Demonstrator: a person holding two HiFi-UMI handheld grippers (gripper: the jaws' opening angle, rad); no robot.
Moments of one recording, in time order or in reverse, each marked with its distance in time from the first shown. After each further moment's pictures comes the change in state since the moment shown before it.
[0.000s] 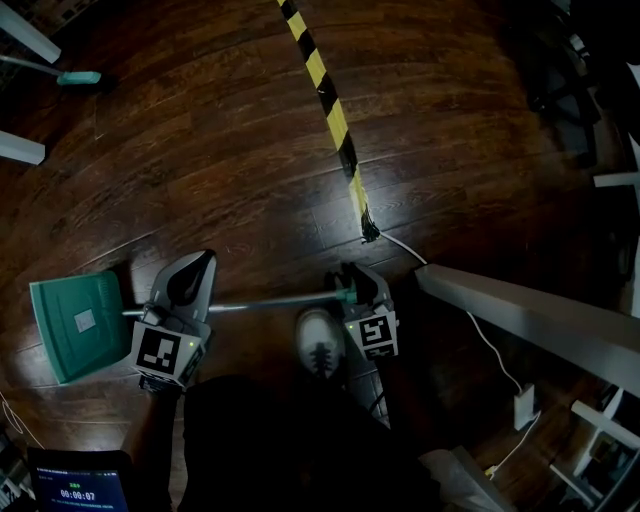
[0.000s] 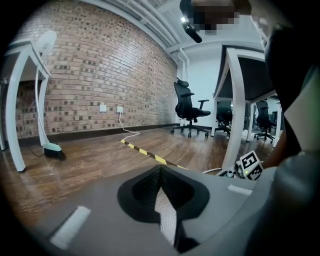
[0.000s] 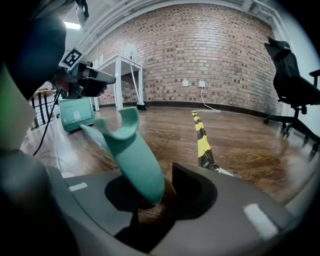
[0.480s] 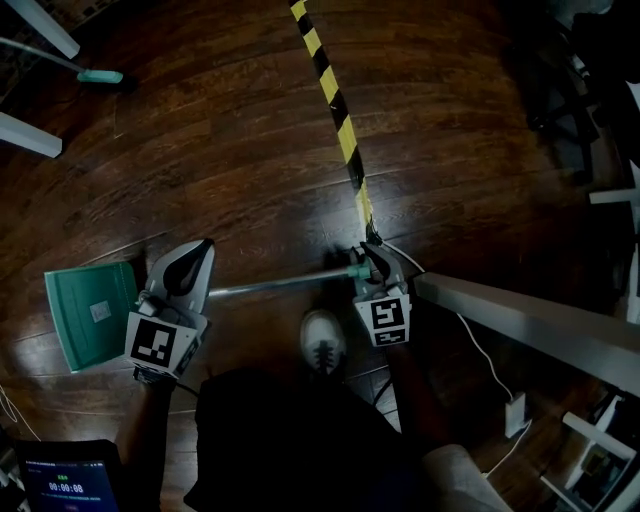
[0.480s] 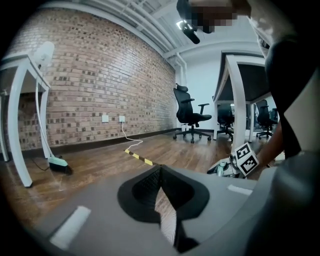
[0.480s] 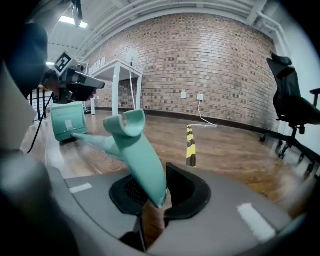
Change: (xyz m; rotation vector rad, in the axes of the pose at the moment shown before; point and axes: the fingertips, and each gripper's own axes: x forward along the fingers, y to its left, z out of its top) left arm -0.024 0.022 0.053 0.027 -0.021 0.036; right arm -0.005 -0.032 0.094 -0.056 -0.052 -0.057
